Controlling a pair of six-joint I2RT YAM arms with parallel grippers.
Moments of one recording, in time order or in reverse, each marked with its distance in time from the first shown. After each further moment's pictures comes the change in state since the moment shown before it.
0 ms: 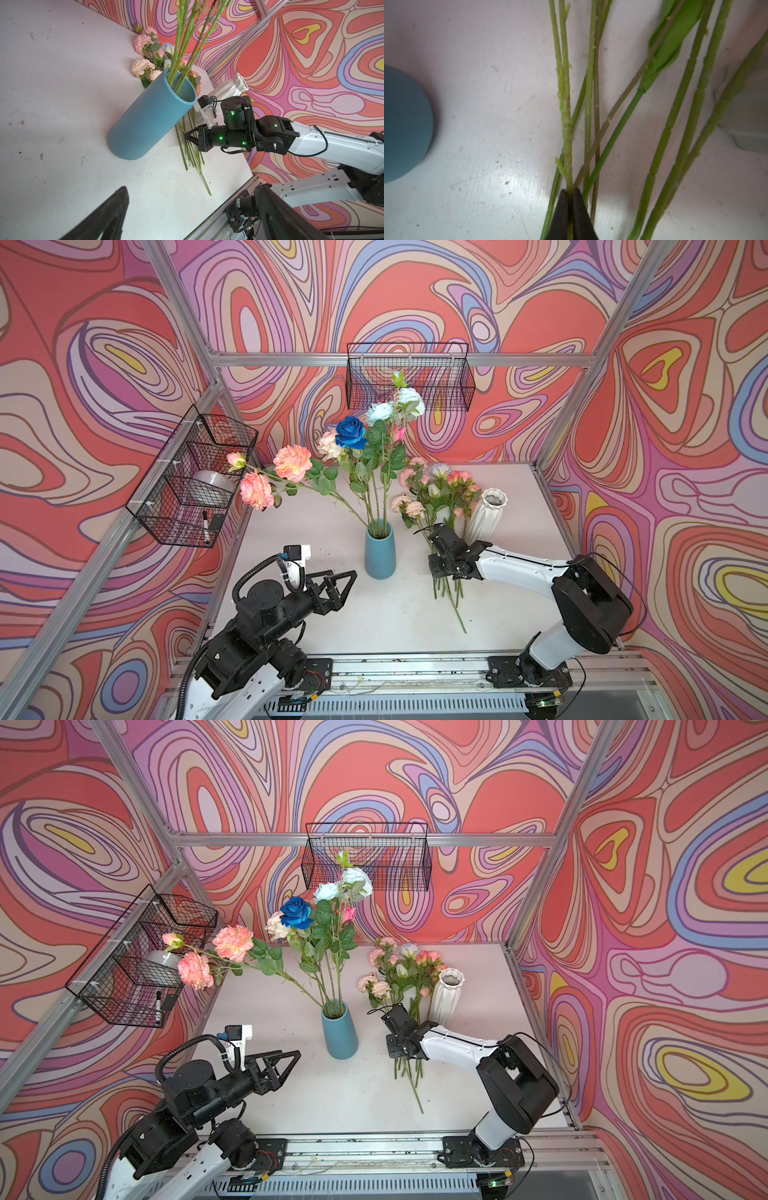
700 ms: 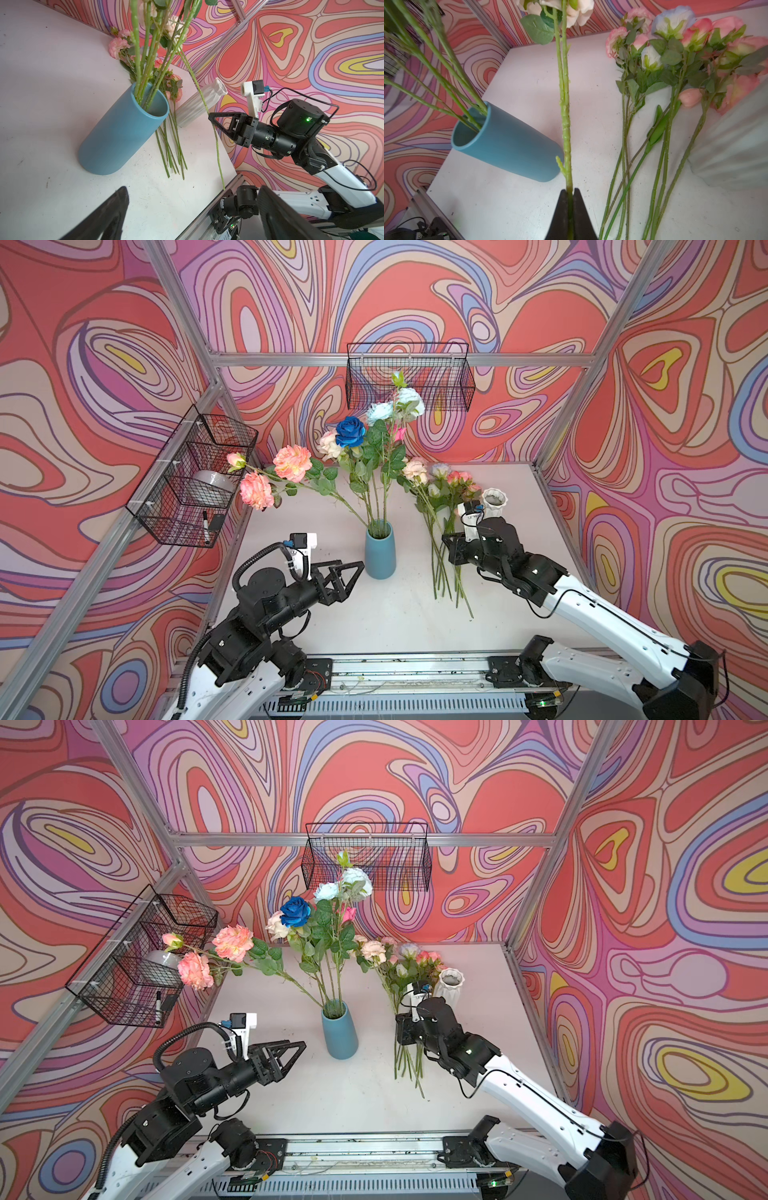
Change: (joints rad) left arm 0.000 0.139 0.087 0.122 0.090 -0.015; right arm 0.000 -0.580 -0.016 0.042 -0.077 0.066
